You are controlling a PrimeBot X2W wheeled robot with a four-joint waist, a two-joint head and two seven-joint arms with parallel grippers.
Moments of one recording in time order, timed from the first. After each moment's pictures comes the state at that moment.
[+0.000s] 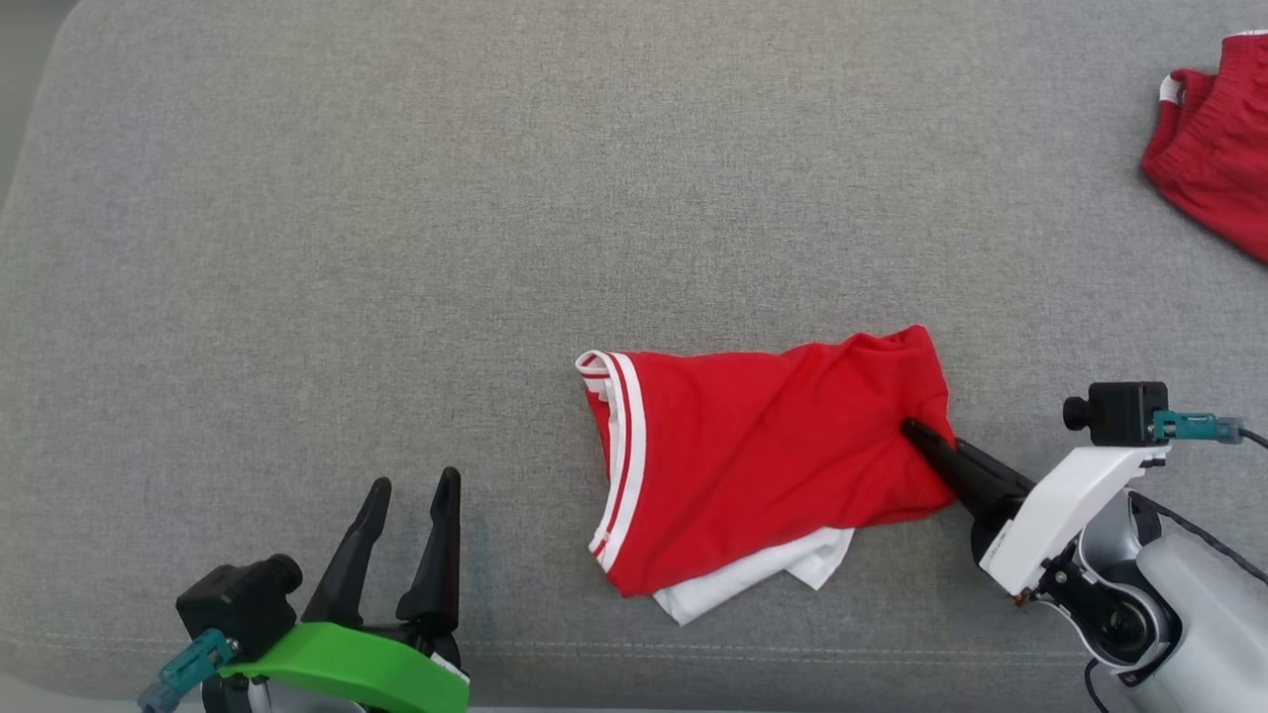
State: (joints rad) left arm 0.09 0.16 -0.37 -0.17 -0.72 0.11 -0.12; right arm -0.18 -0.43 0.54 0.21 1.04 0.12 0.09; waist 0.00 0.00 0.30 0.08
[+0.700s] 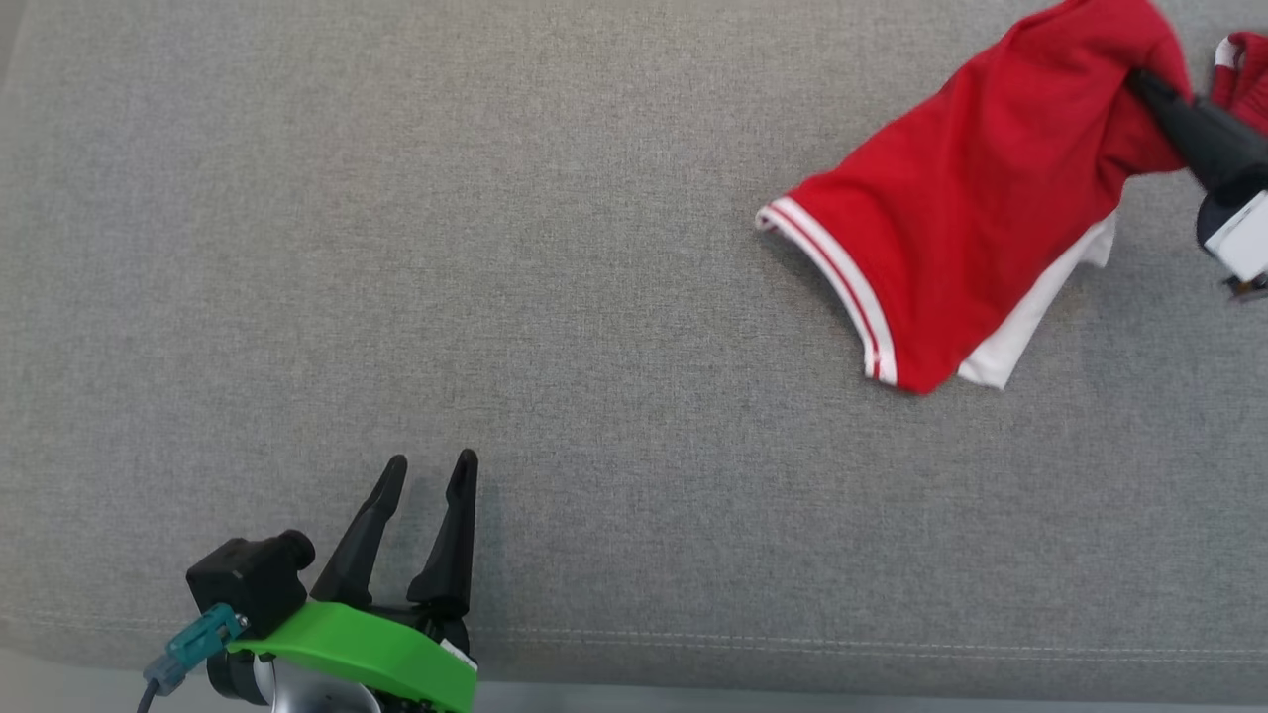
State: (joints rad) left arm 0.06 0.18 -0.39 -0.19 -0.71 0.11 -0.10; right arm -0.54 -0.64 0.39 0.21 1.08 0.12 0.24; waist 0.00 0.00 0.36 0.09
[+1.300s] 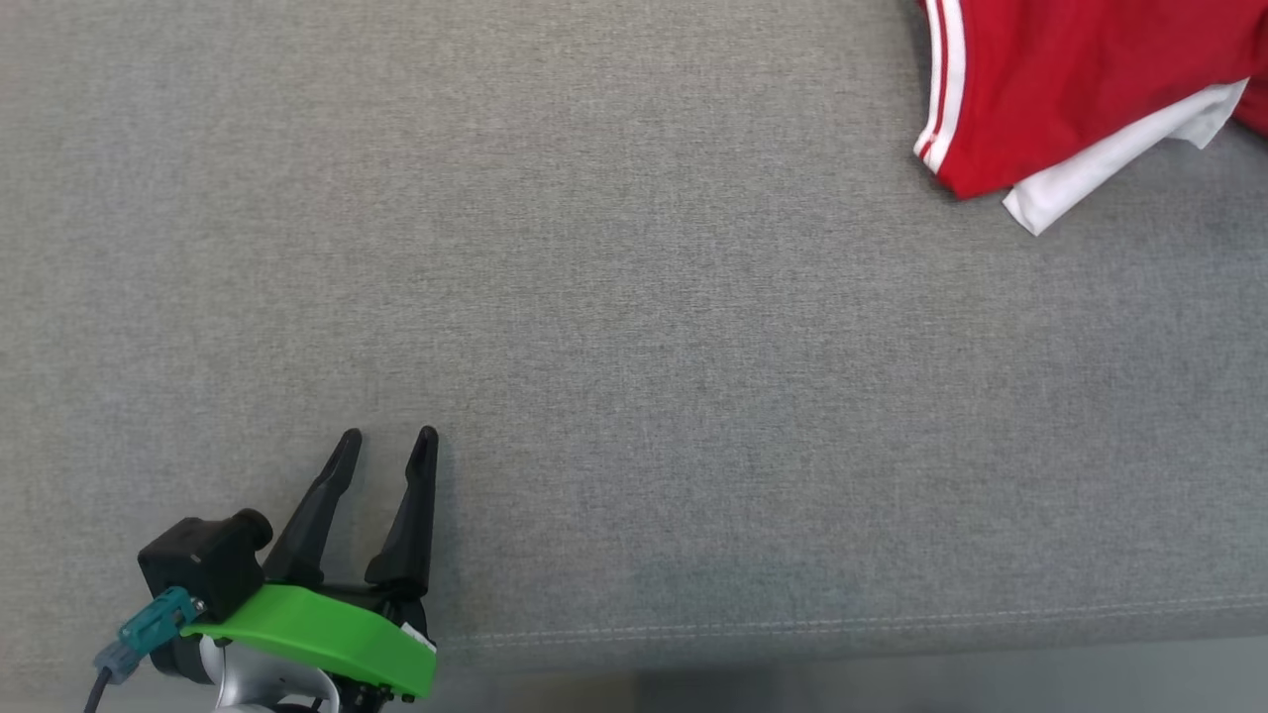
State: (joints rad) left arm 0.04 0.23 -0.35 -0.24 -0.67 0.11 -0.06; right arm -0.67 -0.64 0.20 0.33 1.19 0.07 0.19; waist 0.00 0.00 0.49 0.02
